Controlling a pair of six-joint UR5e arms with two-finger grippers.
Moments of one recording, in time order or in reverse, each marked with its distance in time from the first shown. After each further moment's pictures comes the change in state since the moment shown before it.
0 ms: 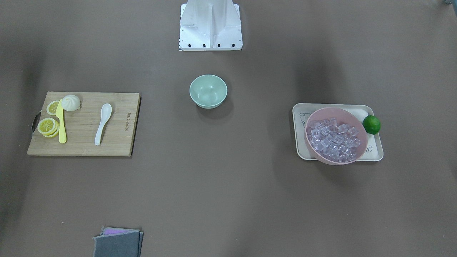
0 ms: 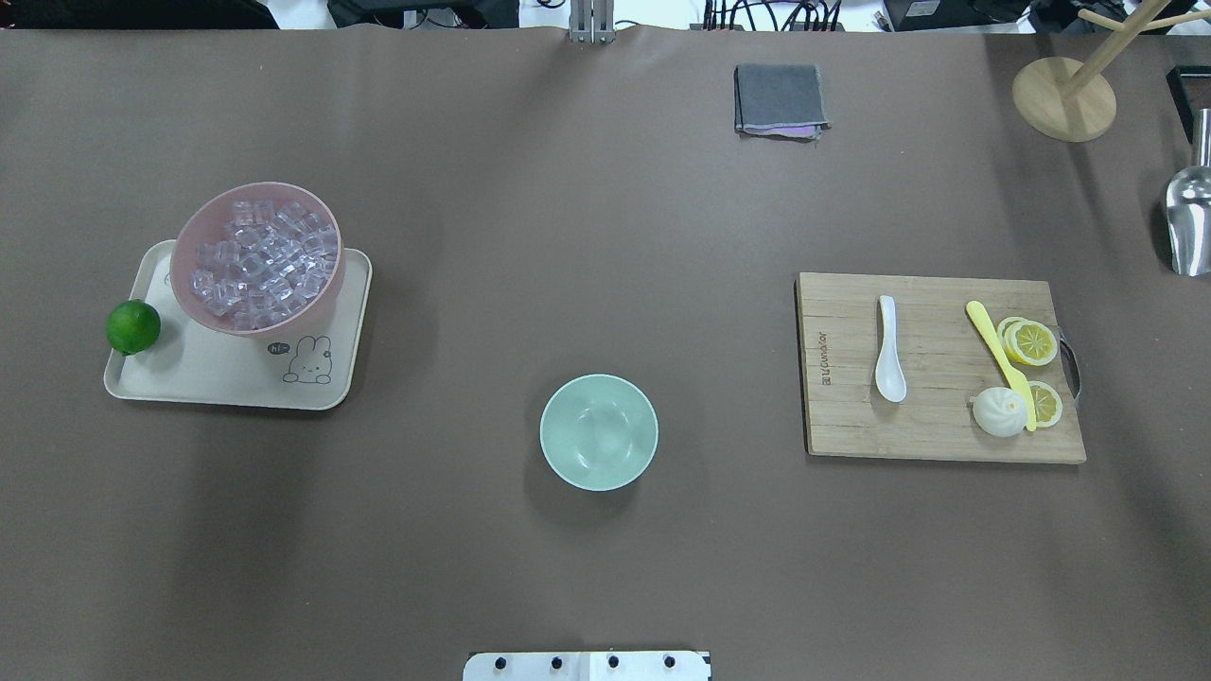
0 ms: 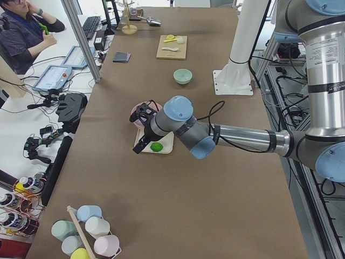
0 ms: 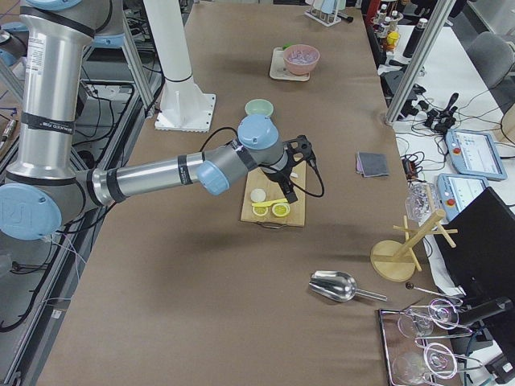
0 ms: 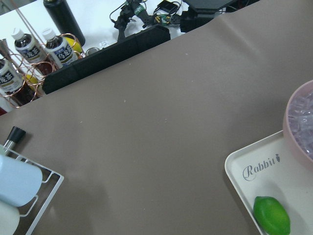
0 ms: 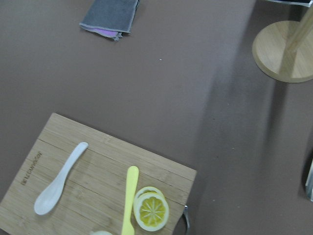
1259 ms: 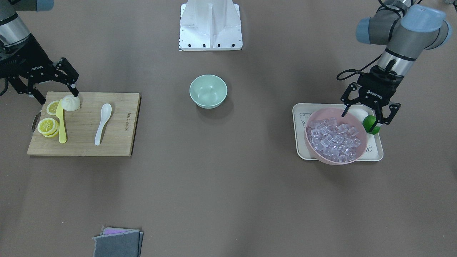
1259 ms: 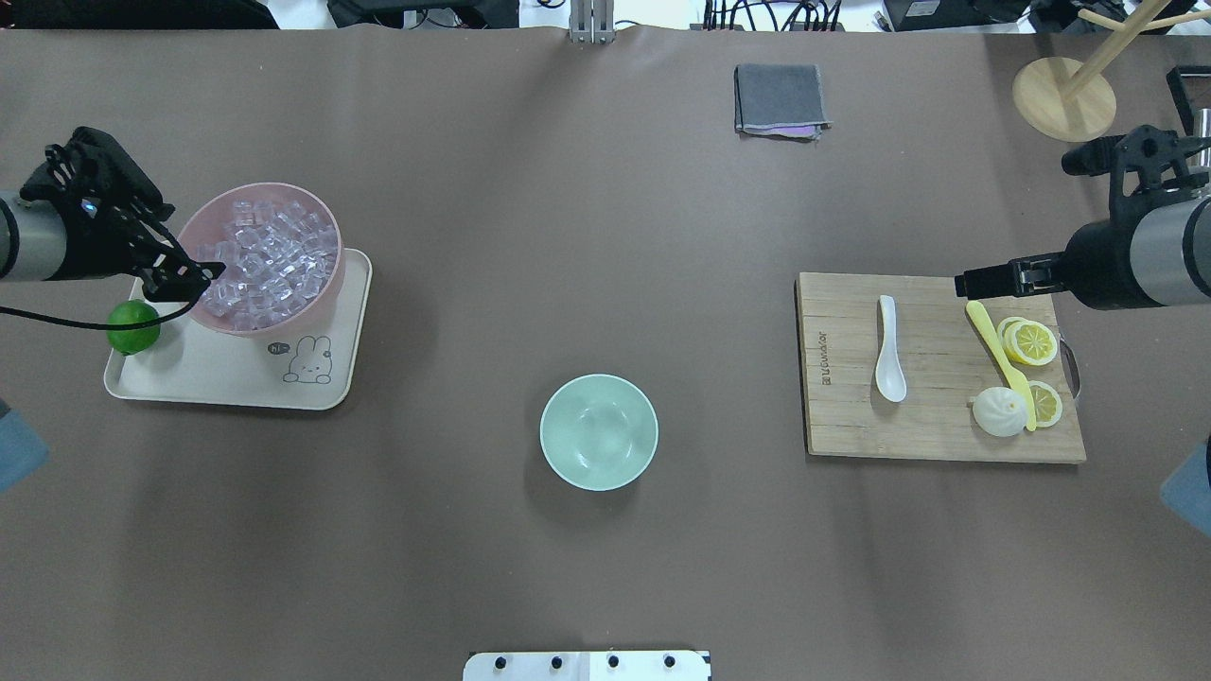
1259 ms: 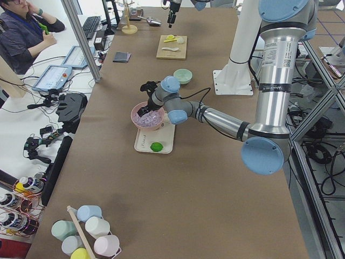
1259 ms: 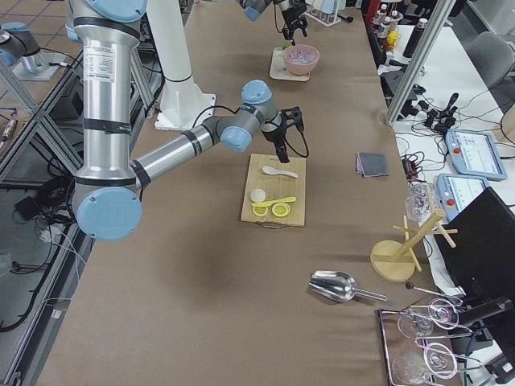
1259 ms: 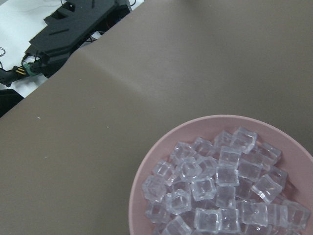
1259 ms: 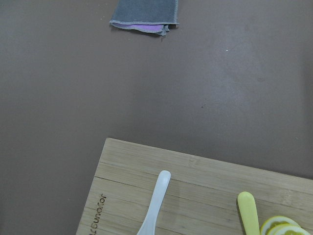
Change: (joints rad) left arm 0.593 -0.196 0.043 -0.017 0.458 -0.036; right arm -0.501 0.125 0.081 -0.006 -0.460 0.516
